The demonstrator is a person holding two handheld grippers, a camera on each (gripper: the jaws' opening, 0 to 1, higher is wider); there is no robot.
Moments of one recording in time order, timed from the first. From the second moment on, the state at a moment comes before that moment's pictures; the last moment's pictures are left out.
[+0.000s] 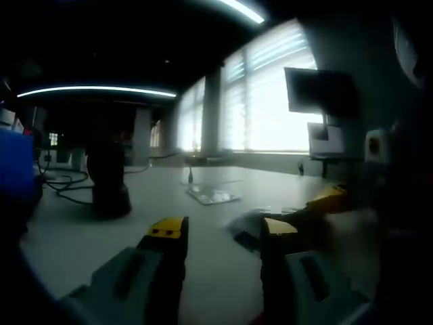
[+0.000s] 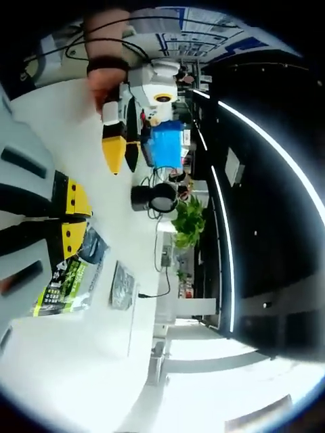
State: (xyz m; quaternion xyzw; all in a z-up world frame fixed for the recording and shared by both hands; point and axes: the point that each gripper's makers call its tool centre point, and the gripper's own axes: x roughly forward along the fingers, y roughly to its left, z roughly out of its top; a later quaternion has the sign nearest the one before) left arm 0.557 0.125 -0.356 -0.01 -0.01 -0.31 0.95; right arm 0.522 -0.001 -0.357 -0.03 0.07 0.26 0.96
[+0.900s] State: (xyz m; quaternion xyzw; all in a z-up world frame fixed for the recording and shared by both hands) left arm 0.557 0.125 -0.356 -0.02 -0.01 -0.31 0.95; right arm 0.560 -0.087 -0.282 0.09 0.01 0.15 0.98
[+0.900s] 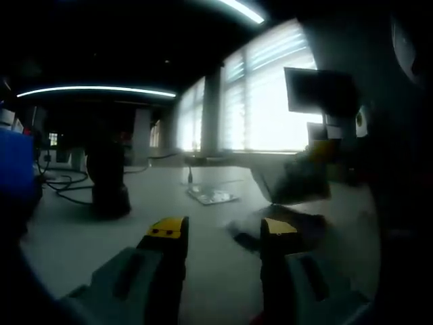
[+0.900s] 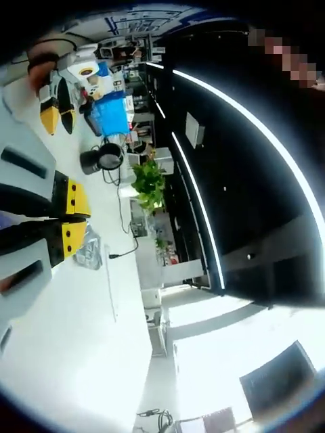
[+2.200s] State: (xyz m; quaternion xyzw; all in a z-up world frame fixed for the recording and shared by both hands) left arm 0.557 0.124 -0.359 -0.01 0.00 -0.31 0.95; right arm 0.551 -0.214 -0.293 0.25 -0.04 -0.03 0.97
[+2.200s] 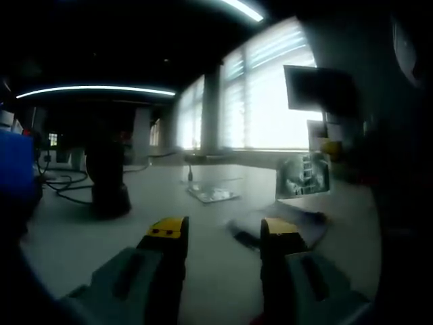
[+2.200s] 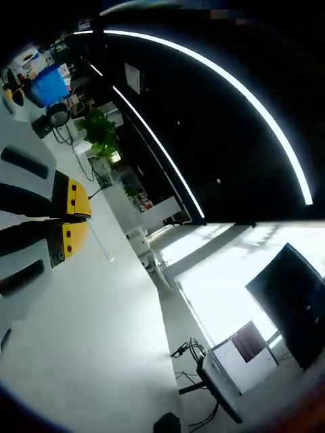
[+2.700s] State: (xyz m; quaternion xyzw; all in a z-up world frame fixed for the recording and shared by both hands) left arm 0.557 0.125 -0.358 -0.01 0.00 -0.31 0.95; right arm 0.542 -0.248 -0.332 0.32 -0.02 -0.10 0.94
